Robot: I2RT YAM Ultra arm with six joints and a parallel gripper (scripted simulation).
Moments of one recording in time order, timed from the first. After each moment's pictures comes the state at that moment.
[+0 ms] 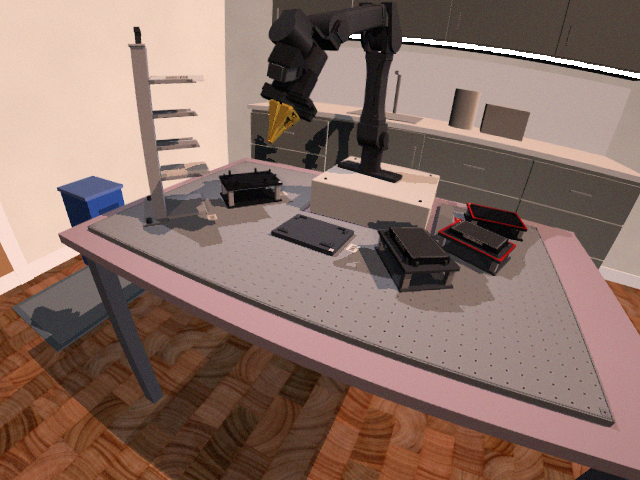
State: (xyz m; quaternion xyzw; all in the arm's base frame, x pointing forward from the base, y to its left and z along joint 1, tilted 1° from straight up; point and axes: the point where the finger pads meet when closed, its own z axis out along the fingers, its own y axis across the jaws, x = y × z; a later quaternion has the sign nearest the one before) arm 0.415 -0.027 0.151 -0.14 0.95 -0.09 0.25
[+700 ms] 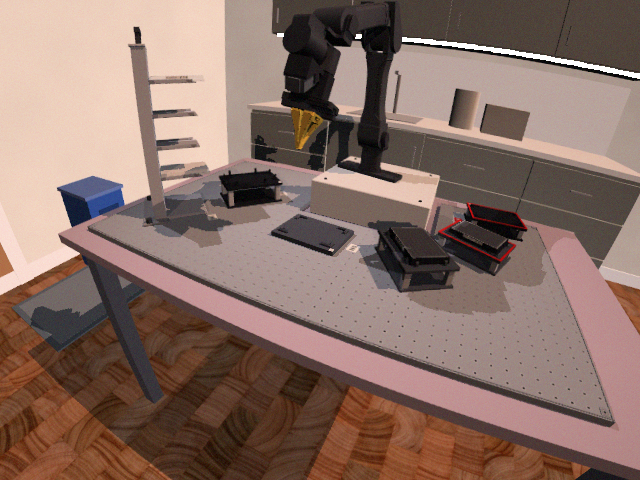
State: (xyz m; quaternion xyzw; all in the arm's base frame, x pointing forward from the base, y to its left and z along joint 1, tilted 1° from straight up) arm 0.375 0.011 0.140 -0.13 0.98 -0.03 0.16
